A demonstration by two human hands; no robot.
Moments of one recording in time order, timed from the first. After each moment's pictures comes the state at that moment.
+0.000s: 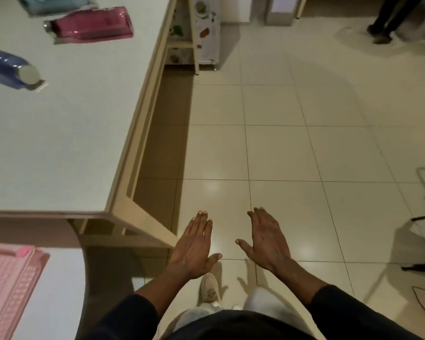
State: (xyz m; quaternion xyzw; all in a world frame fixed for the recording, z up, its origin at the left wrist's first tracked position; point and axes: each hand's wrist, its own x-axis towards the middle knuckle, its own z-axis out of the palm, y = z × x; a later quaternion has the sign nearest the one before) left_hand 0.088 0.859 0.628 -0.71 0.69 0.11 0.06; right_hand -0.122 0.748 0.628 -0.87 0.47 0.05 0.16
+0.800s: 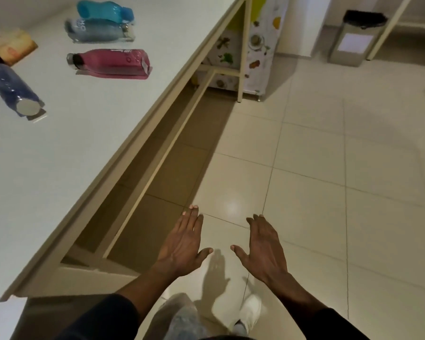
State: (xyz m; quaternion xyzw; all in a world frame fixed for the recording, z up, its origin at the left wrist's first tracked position) left_hand 0.112 0.604 0.655 -0.82 0.57 0.05 0.04; right_hand -0.082 0.450 0.638 -0.92 0.35 -0.02 0.19
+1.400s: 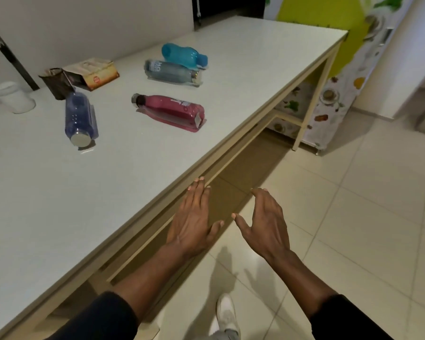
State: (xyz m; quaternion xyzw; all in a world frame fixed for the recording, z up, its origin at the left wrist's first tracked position) left_hand 0.272 0.447 0.755 -0.92 0.39 -0.07 -0.08; right_hand 0.172 0.265 0.742 -0.94 0.18 -0.19 0.21
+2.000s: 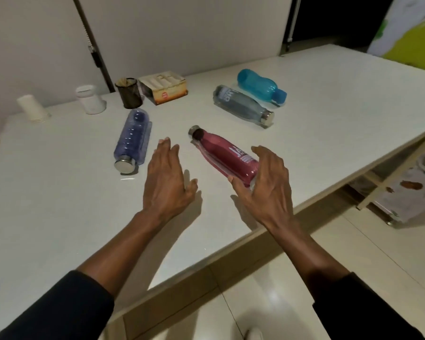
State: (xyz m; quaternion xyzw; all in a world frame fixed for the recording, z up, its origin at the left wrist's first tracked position) left_hand 0.499 0.476 0.862 -0.96 0.08 -0.18 -0.18; right_hand 0.456 0.250 0.864 -0.93 0.00 -0.27 0.26
